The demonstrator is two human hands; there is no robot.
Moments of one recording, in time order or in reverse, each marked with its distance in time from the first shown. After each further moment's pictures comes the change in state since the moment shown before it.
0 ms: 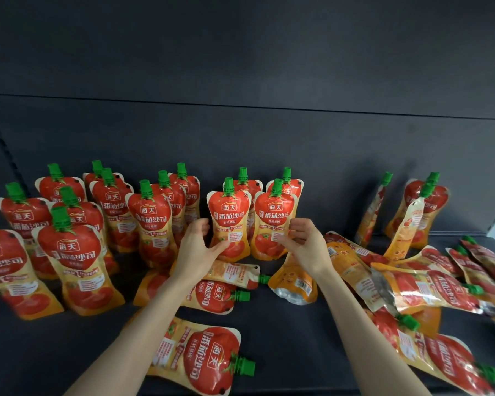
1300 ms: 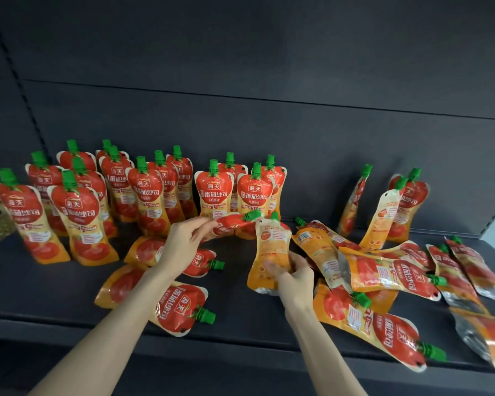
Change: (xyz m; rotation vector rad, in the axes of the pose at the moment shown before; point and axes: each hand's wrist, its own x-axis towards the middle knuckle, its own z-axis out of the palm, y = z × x) left_hand -0.064 0.029 0.002 -0.011 0.017 0.257; right_hand -0.100 0.019 -0.027 0.368 0.029 0.329
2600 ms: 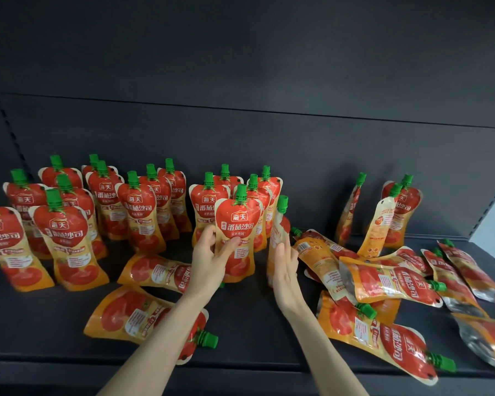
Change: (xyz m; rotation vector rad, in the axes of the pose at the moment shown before) left_hand -0.001 0.029 0.045 -0.505 0.110 -0.210; right_hand 0.017 -0.010 0.020 -0.222 -0.191 -0.179
